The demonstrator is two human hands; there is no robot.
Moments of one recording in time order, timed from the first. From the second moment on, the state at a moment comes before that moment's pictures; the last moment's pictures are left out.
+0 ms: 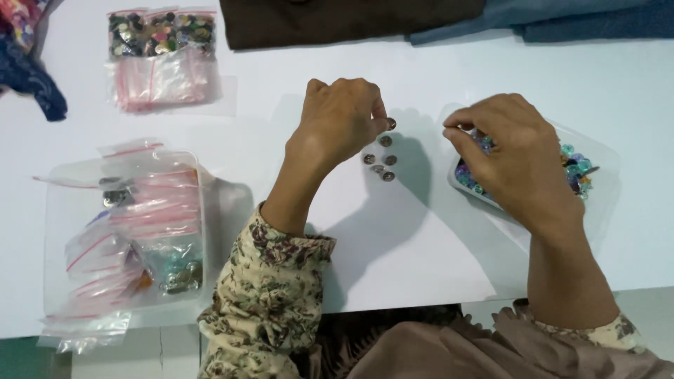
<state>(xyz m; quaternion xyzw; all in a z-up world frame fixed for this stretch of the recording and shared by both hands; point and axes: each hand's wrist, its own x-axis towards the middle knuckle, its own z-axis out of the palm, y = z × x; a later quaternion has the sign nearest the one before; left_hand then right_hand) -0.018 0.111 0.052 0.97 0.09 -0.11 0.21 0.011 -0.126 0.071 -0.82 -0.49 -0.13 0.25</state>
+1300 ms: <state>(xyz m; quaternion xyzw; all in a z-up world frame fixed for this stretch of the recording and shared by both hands) 0.020 0.118 -0.036 0.98 0.14 -0.07 0.13 0.046 -0.045 -0.013 -0.86 -0.43 0.01 0.27</state>
